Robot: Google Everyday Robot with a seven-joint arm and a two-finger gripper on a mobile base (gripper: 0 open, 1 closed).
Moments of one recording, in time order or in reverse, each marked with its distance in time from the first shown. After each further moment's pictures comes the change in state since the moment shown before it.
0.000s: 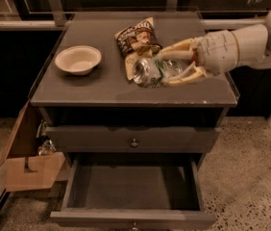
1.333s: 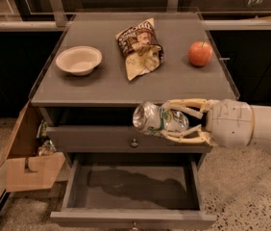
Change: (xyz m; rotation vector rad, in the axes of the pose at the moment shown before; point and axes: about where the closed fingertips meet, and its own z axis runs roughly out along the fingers) arm -0.032 0.123 0.016 0.301 0.069 0.152
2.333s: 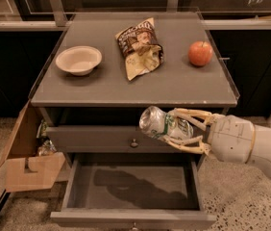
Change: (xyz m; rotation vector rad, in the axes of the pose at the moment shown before) arm 0.024 0.011 -0.010 0.170 0.078 0.044
